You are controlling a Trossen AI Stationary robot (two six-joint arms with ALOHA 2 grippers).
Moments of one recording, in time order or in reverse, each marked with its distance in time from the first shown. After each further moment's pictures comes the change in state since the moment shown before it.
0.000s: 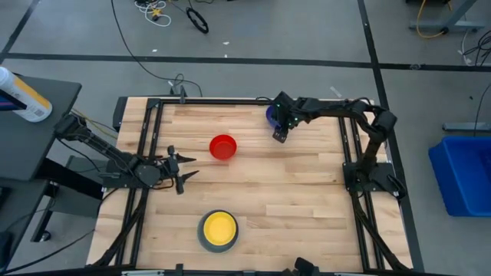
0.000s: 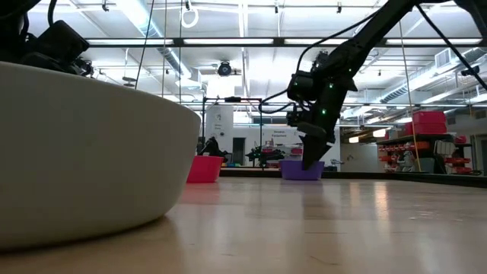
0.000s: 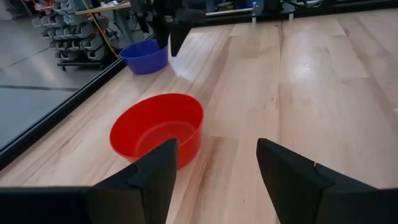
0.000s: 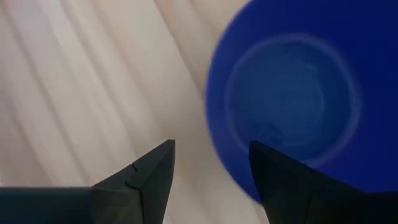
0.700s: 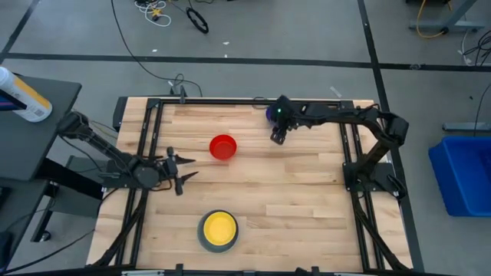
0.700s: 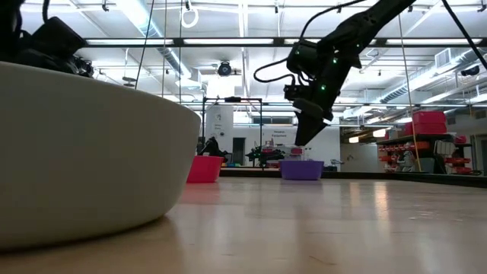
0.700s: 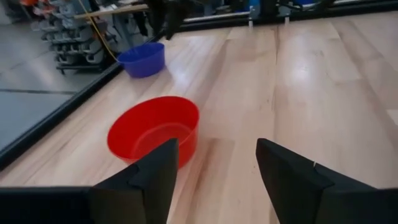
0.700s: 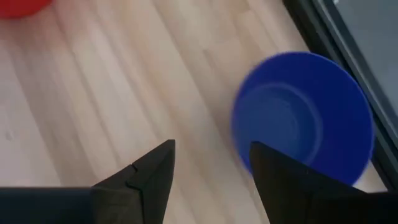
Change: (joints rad) left arm -0.045 0.000 0.000 0.001 -0.037 -0.010; right arm 0.111 -0.145 -0.003 -0.006 0.113 0.071
